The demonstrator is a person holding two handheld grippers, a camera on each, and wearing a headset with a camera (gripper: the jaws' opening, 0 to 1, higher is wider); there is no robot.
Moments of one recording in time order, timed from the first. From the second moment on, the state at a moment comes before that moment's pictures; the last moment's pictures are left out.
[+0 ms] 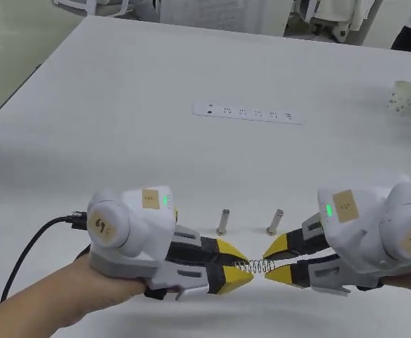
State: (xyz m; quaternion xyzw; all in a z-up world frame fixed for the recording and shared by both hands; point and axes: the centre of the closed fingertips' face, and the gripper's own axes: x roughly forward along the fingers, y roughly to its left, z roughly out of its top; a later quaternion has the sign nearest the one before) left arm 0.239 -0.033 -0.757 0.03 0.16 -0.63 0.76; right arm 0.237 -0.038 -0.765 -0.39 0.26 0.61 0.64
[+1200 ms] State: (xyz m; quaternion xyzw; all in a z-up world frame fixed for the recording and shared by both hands) left arm 0.235 -0.033 -0.754 0.05 0.15 -0.63 0.76; right arm 0.225 0.003 -0.712 -0.28 0.20 0.65 0.68
